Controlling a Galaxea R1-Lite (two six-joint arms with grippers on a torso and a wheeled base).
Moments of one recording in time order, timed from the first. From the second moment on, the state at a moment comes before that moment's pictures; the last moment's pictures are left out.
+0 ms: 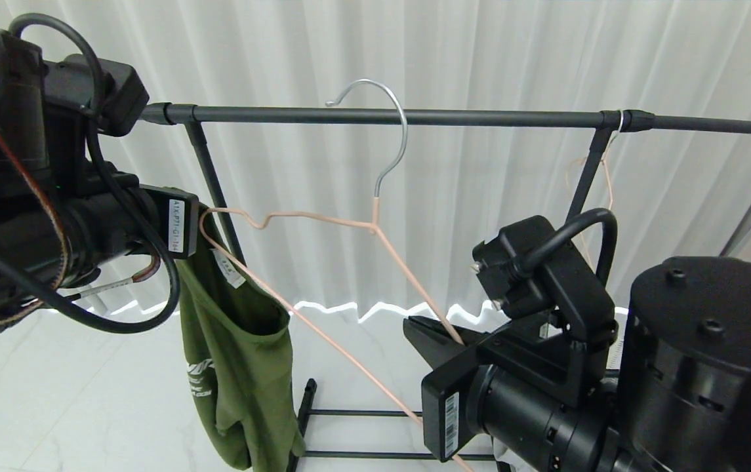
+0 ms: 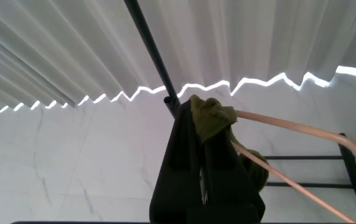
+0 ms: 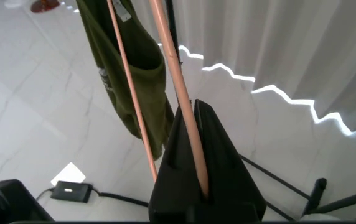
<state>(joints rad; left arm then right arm) -0.52 1.36 -1.08 0.04 0.61 0.11 1.27 1.61 -0.87 -0.55 -0.48 0.24</state>
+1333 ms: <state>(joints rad) -0.73 1.30 -1.08 0.04 0.60 0.13 1.21 1.63 -0.81 -0.50 -0.37 0.28</state>
